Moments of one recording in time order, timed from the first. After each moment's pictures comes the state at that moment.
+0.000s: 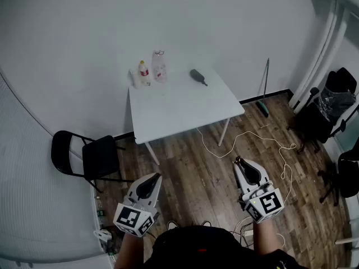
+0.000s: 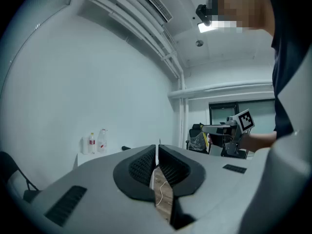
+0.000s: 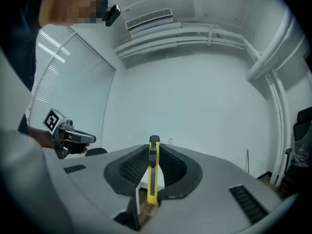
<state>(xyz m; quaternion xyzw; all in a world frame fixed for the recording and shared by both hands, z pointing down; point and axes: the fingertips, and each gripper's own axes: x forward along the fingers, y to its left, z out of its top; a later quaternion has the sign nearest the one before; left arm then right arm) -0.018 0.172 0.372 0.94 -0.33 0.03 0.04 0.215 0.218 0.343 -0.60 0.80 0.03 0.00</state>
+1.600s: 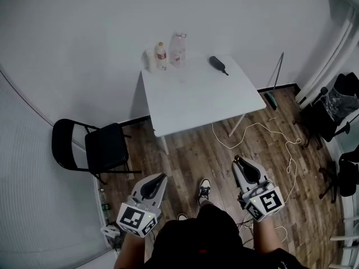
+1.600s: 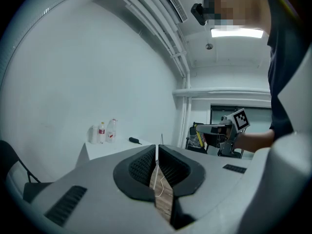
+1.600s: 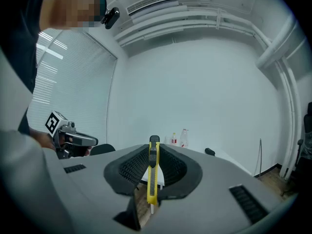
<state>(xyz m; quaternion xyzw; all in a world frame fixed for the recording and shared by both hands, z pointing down) -0.151 0.088 0.429 0.95 -0.31 0.04 0.08 0.062 0.113 0.391 -0.57 0.82 -0.01 -0.03</state>
